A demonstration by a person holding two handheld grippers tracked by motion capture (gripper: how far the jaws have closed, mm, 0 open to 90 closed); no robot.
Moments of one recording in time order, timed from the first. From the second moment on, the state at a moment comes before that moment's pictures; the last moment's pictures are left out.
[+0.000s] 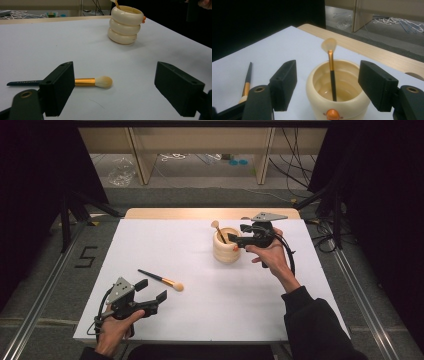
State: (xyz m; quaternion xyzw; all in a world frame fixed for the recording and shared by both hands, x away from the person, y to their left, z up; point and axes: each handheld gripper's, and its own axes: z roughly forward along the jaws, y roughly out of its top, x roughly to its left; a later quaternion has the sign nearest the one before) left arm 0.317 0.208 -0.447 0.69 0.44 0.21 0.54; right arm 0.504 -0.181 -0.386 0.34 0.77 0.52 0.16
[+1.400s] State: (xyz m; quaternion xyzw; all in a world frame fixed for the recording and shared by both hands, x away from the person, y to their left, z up) left arm 0.318 0.212 -0.447 0.69 0.44 0.21 0.53; right arm 0.422 -0.205 -0.413 0.35 0.77 0.51 0.14
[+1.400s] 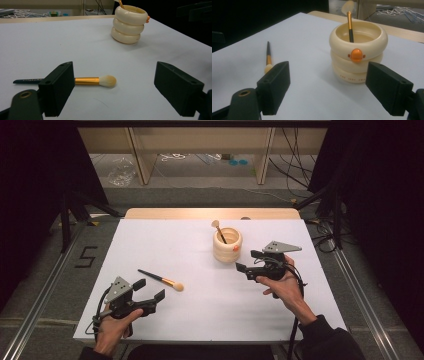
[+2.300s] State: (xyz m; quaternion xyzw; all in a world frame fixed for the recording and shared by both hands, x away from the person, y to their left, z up) left arm 0.317 0.214 -0.446 0.69 0.44 0.21 0.53; right arm 0.369 -0.213 -0.431 0.33 0.79 0.50 0.14
